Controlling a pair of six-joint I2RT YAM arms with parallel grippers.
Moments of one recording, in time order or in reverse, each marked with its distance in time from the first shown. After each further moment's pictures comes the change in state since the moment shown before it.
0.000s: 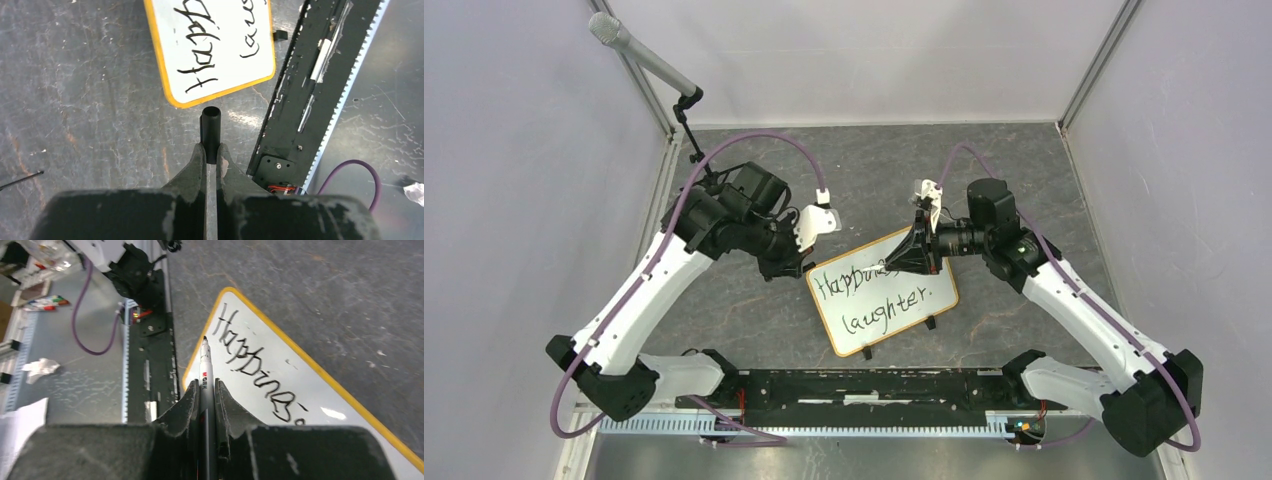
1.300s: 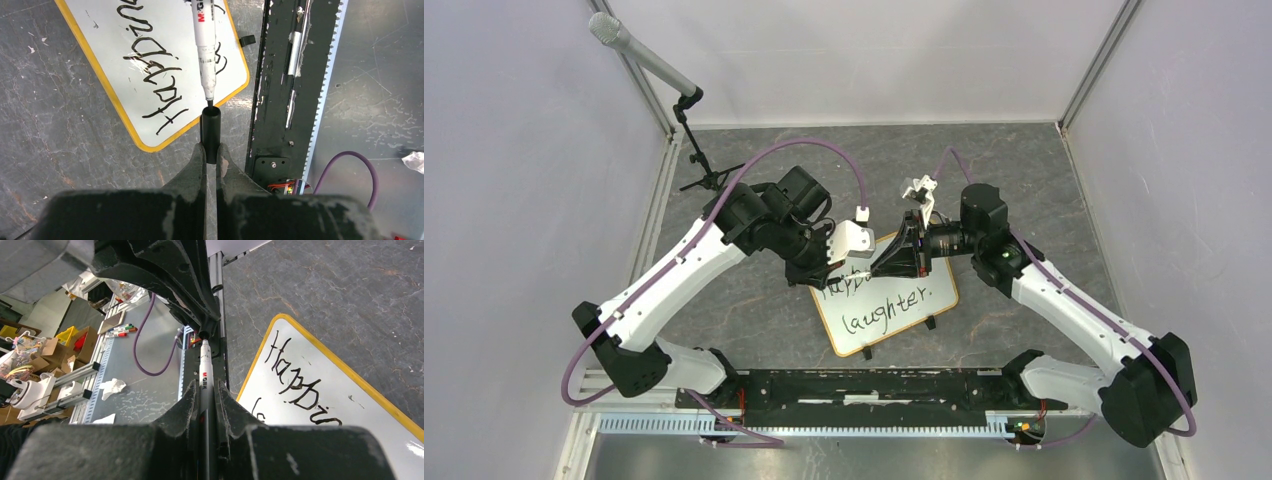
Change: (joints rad) left arm -0.186 0.136 0.073 -0.023 0.031 0.034; right arm 0.049 0.041 -0.105 0.391 -0.138 0.415
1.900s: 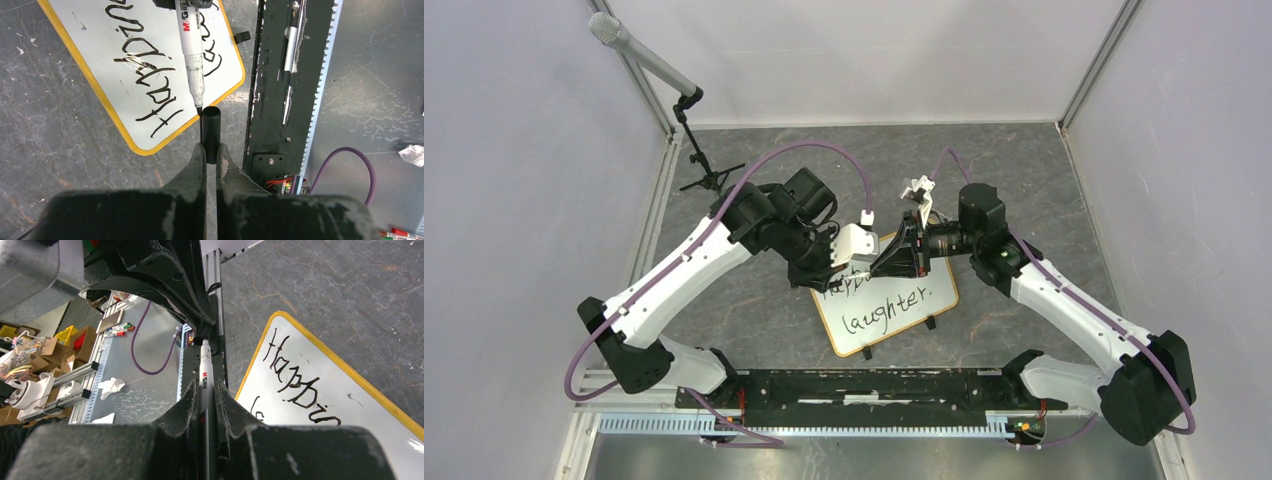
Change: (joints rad) left arm -0.020 0.021 0.011 -0.020 -0.003 0.002; right arm 0.005 0.011 0.004 -0.016 0.010 -0.011
